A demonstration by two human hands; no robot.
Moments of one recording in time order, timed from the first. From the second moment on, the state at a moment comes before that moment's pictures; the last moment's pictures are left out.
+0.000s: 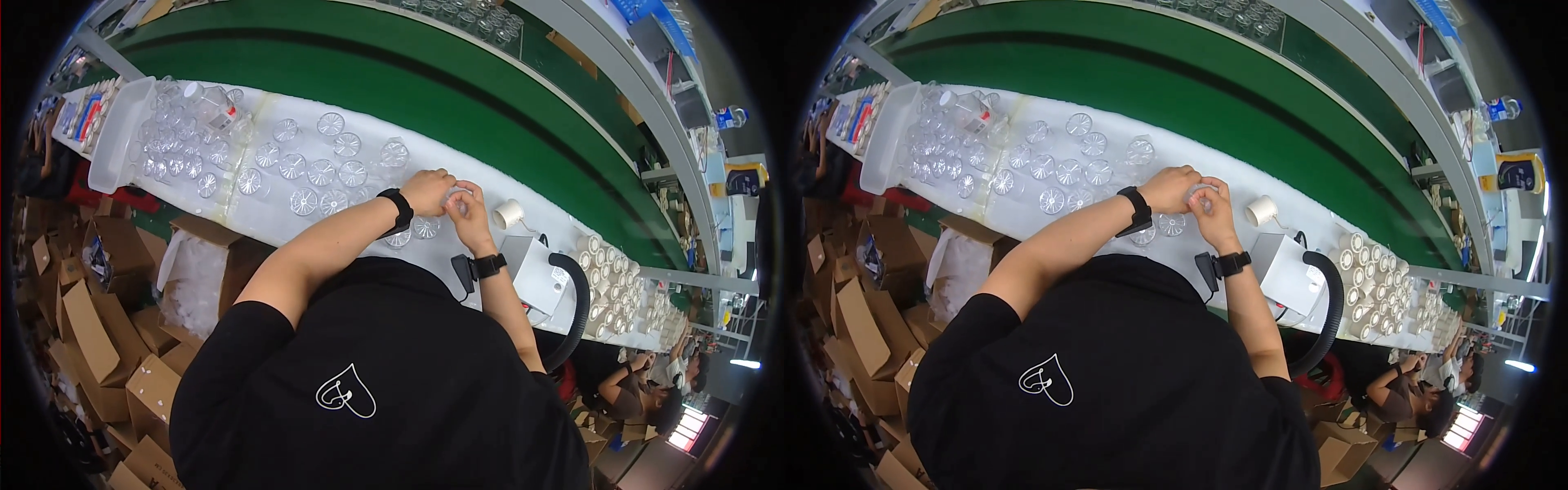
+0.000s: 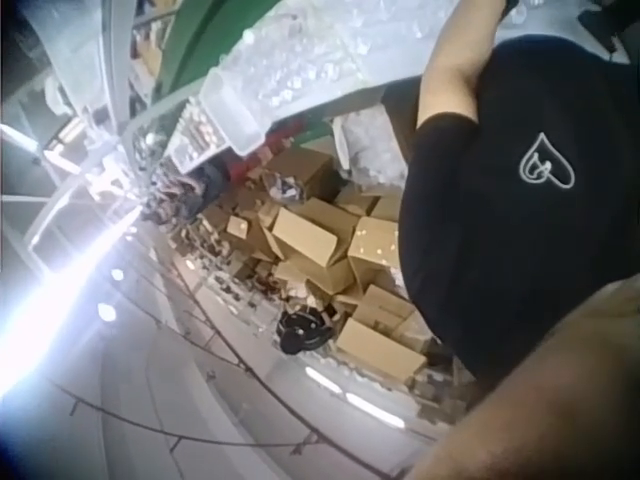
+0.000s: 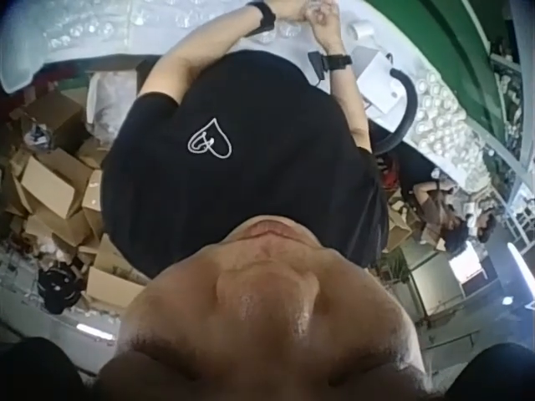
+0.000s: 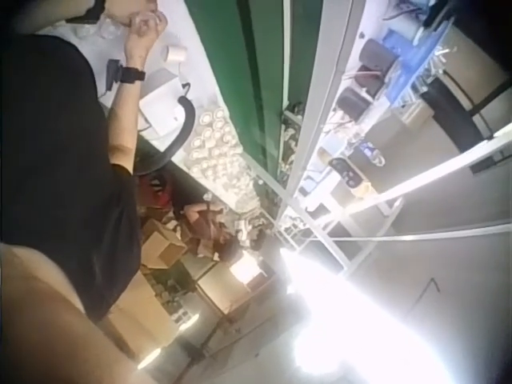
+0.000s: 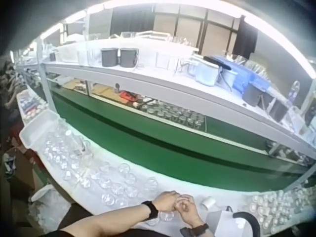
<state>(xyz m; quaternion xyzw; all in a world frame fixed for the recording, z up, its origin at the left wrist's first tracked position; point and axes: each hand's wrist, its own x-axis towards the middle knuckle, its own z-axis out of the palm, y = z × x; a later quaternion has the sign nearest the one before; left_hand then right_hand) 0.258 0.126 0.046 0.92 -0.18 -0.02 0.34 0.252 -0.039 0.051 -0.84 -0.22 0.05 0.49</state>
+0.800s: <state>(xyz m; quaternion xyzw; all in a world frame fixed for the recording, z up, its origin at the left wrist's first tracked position) 0.258 0.139 0.062 0.80 -0.15 -0.08 0.57 0.272 -0.057 0.093 -0.42 0.01 0.27 0.87</state>
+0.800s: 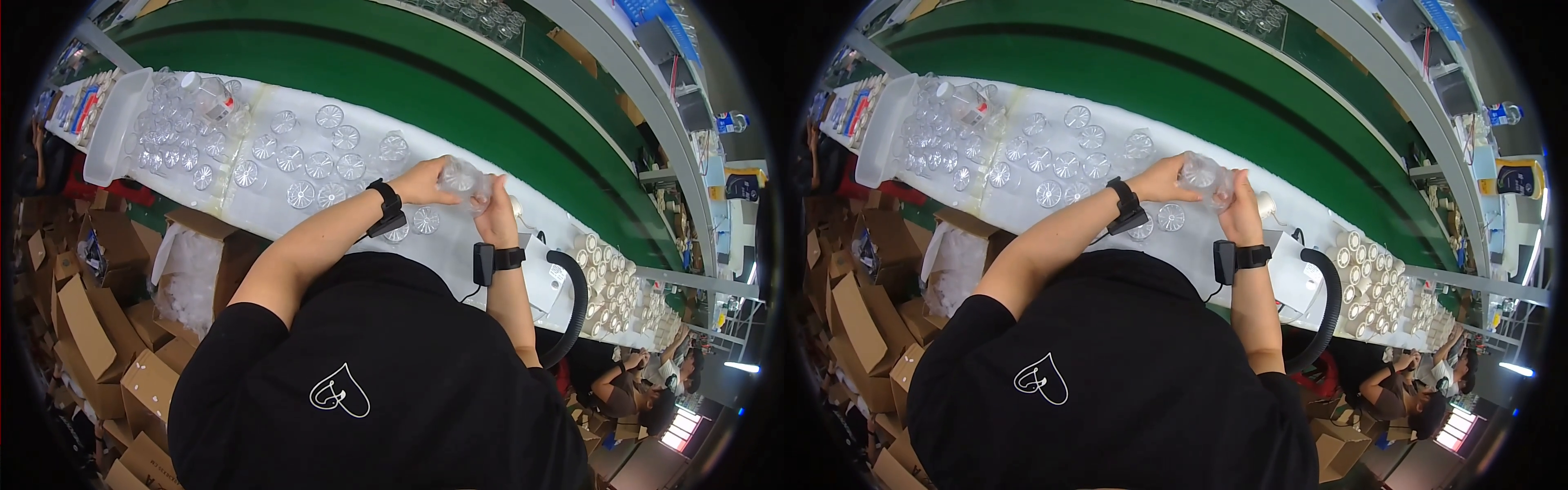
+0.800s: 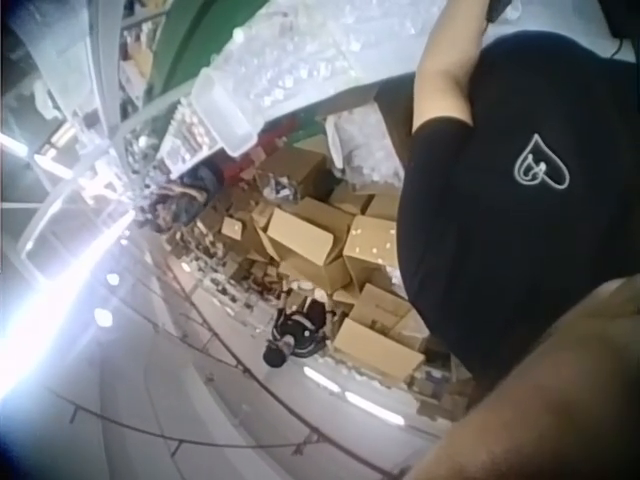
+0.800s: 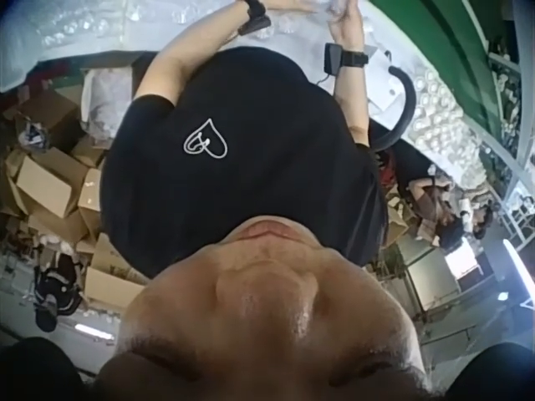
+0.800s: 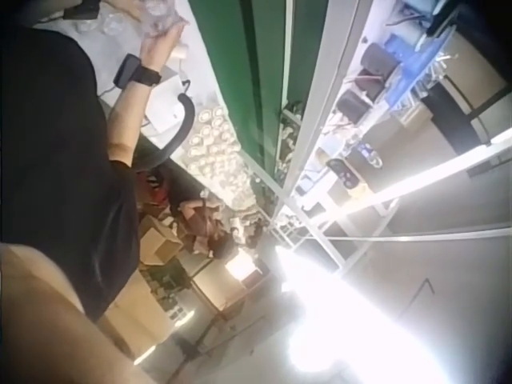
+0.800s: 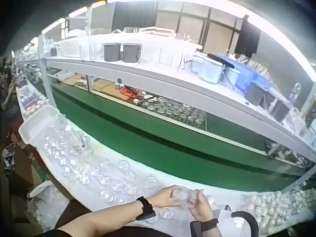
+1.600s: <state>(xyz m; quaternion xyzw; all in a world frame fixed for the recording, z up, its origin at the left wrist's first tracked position) 0.247 0.150 0.077 0.32 -0.04 -0.29 0.90 0.278 -0.051 0.116 -0.47 -0.01 0.26 0.84</state>
